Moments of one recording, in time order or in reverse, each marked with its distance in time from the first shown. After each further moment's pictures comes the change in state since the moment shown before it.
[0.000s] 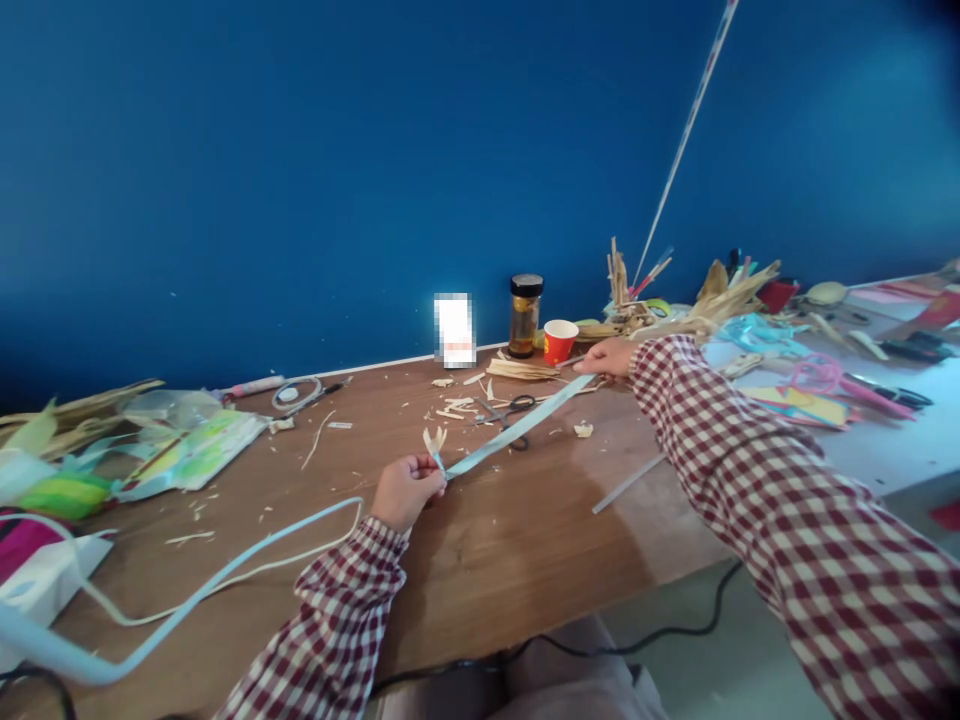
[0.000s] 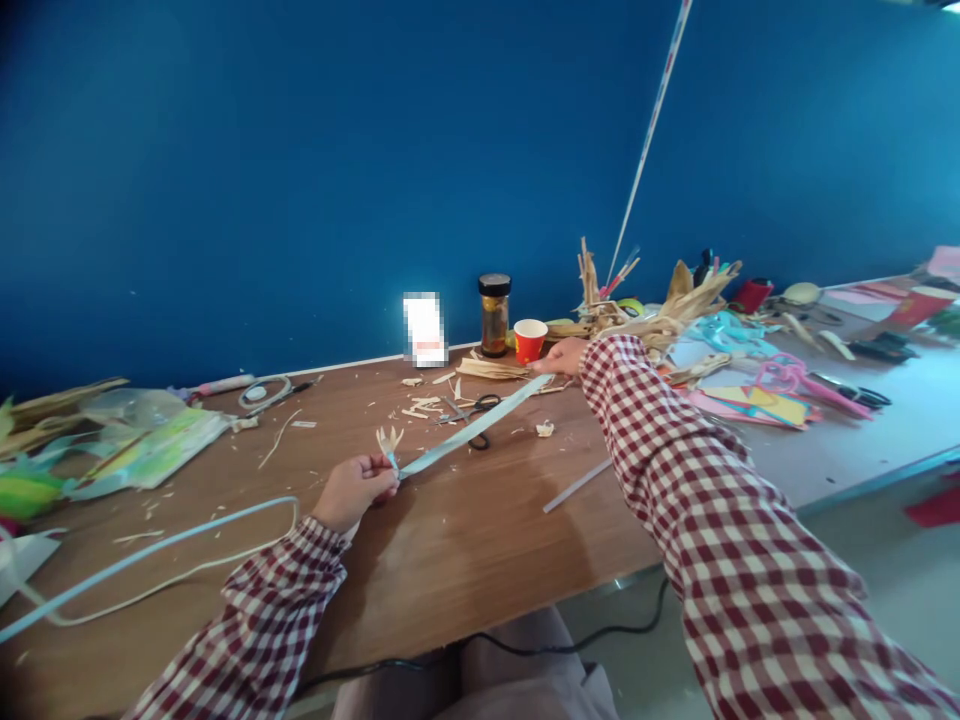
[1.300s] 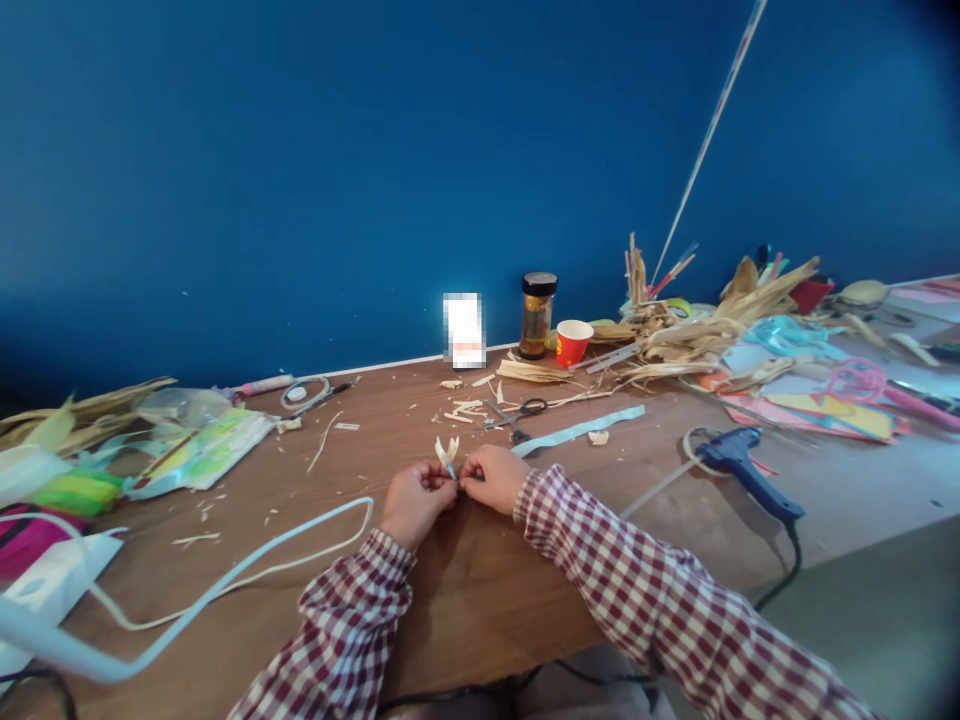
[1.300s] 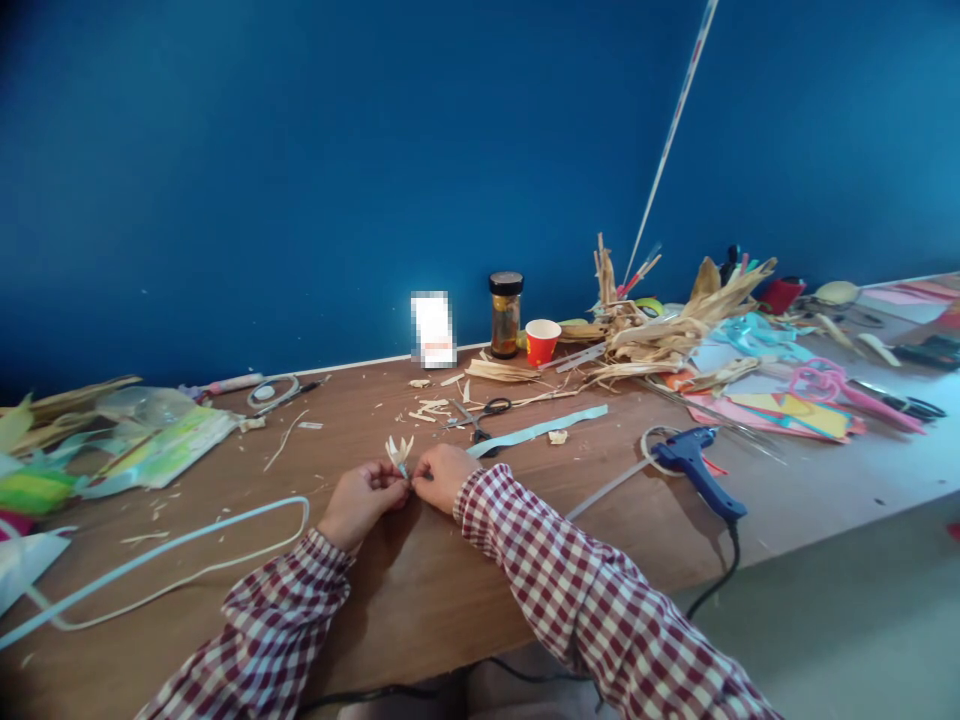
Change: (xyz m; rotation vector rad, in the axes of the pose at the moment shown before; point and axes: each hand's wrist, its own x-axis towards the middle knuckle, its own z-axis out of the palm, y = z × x) left_hand 0.001 -0.004 0.001 0.016 -0.022 0.028; right_hand -0.065 -0.131 0.177 0.164 -0.001 -0.546
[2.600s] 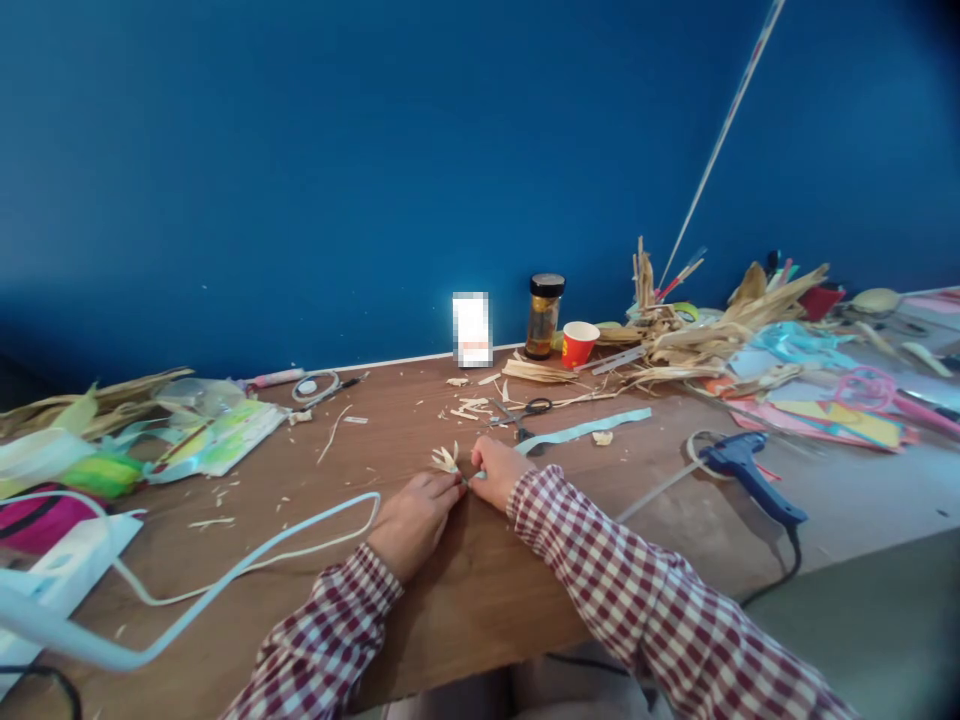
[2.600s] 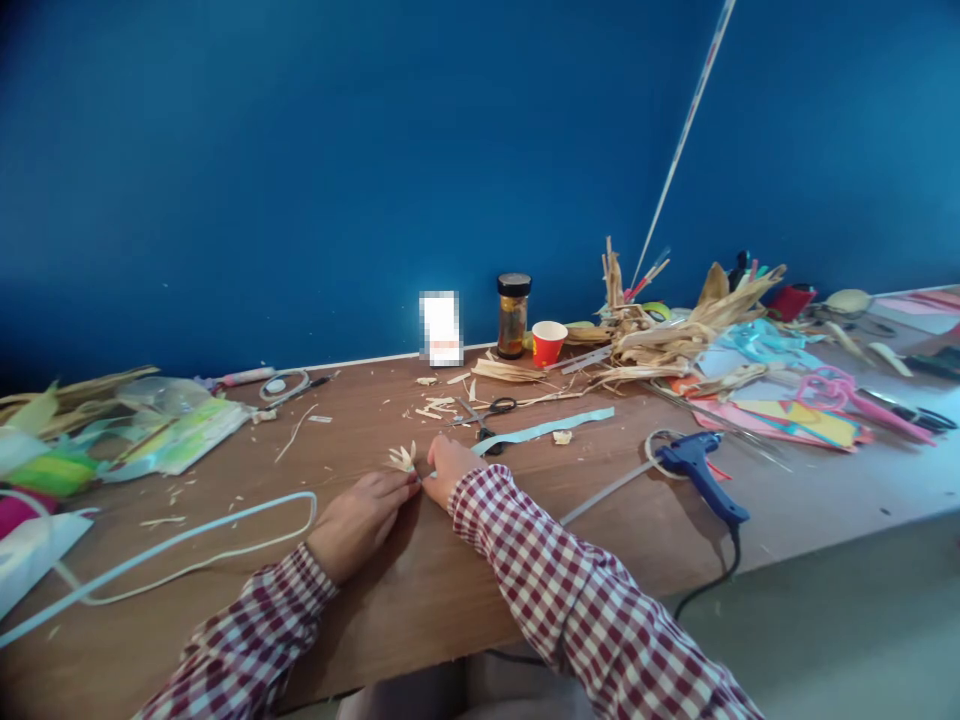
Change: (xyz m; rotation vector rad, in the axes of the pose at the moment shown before) left_hand -0.020 -0.010 -0.030 1.266 -0.223 0.870; right_hand -0.003 -0.002 0.003 0.004 0.033 0.146
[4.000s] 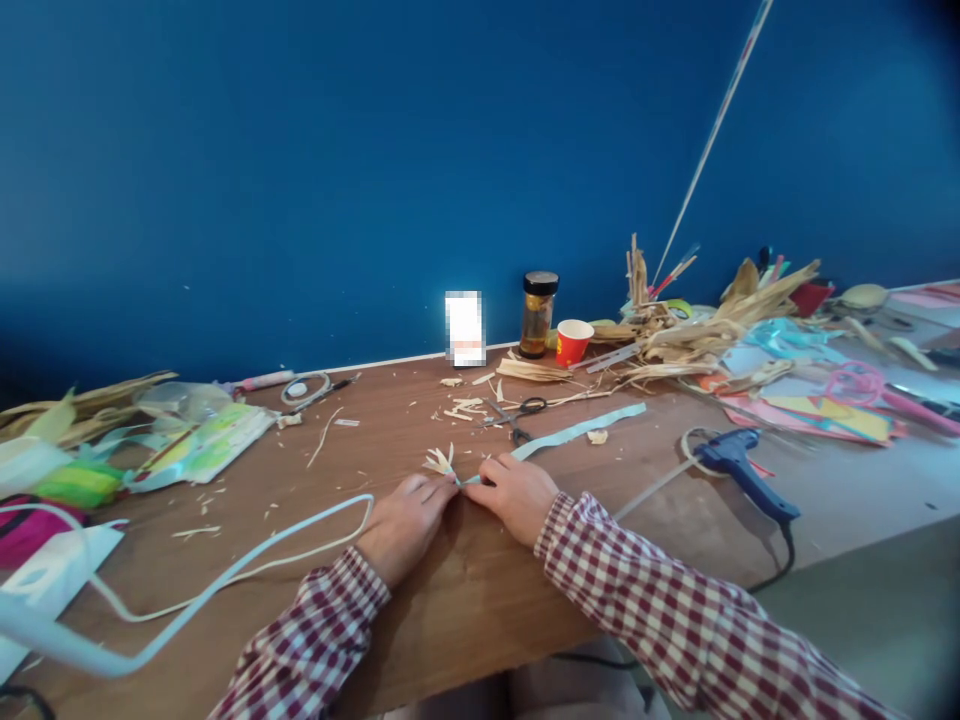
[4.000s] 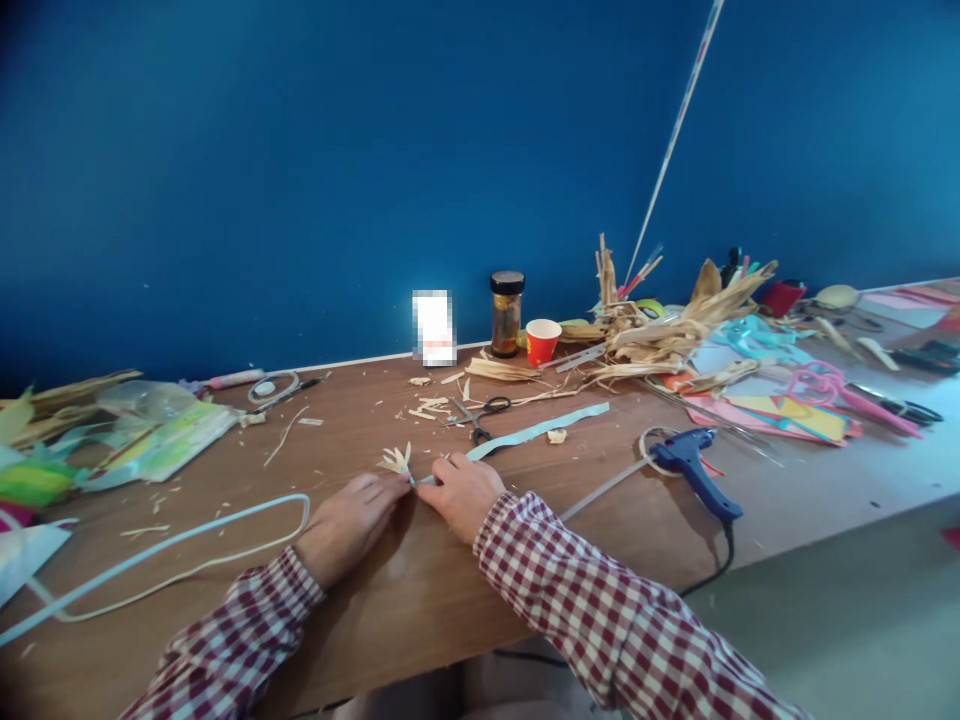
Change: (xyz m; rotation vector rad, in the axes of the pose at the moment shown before) left_hand 0.000 -0.003 0.003 0.113 -0.014 0.030; right_hand -0.042 0.010 -0.012 -0.564 0.096 -0.496
